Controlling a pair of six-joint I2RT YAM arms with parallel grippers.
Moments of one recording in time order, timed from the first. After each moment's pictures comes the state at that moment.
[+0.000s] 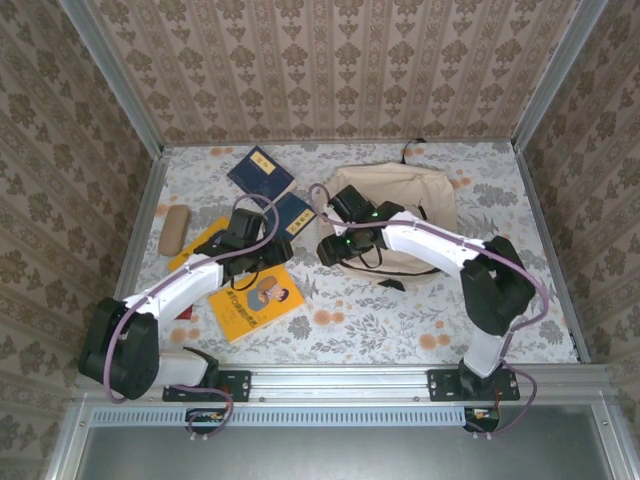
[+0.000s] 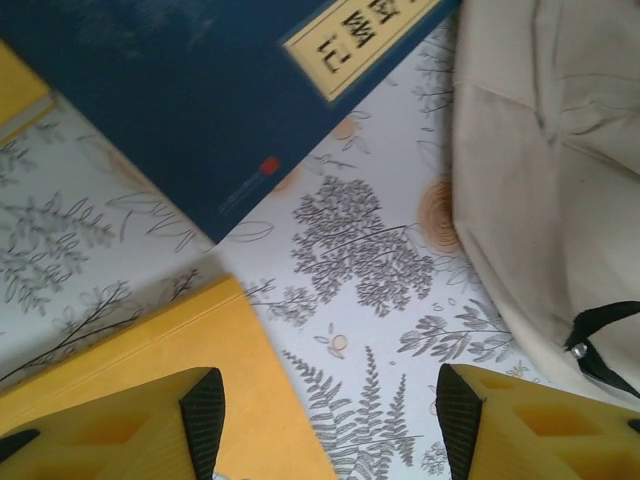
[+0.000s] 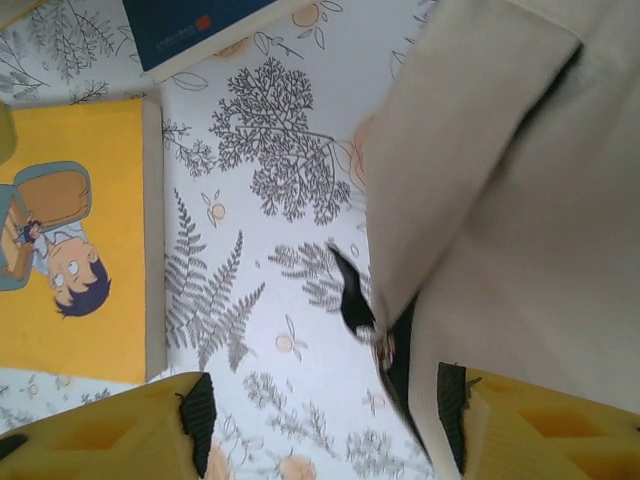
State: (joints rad) left arm -0.48 1.31 0.76 -0.36 0.15 -0.68; right arm 0.67 1.80 1.37 -0.66 -0.15 0.23
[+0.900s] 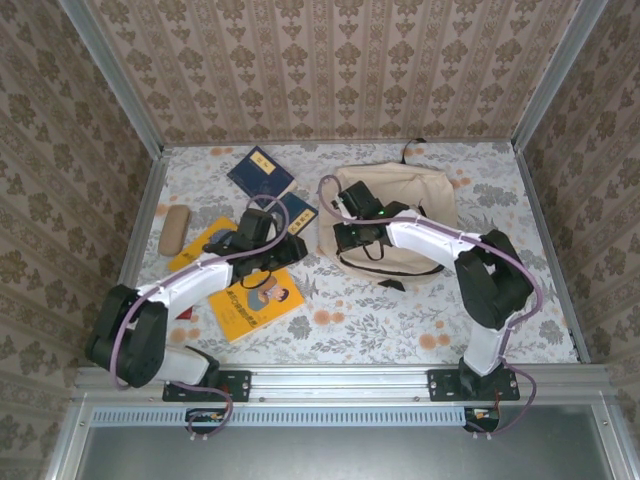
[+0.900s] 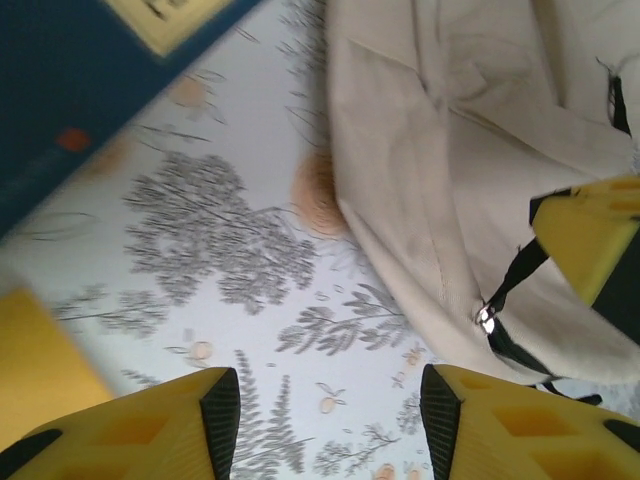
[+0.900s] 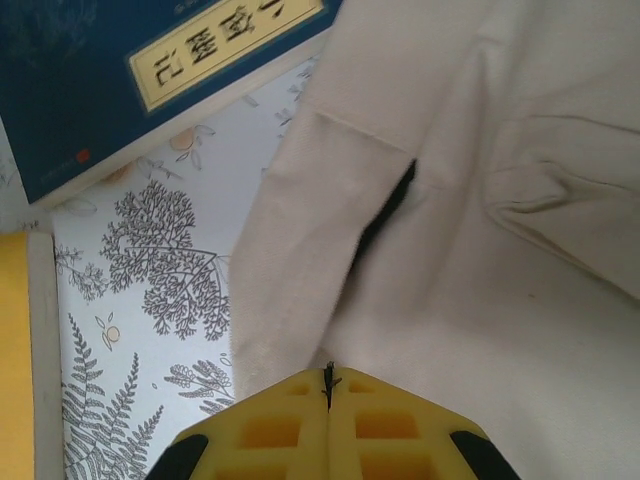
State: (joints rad) left arm -0.56 1.41 0.75 -0.17 0.29 -0.77; right arm 0.58 1.79 1.28 -0.47 -0.05 0.29
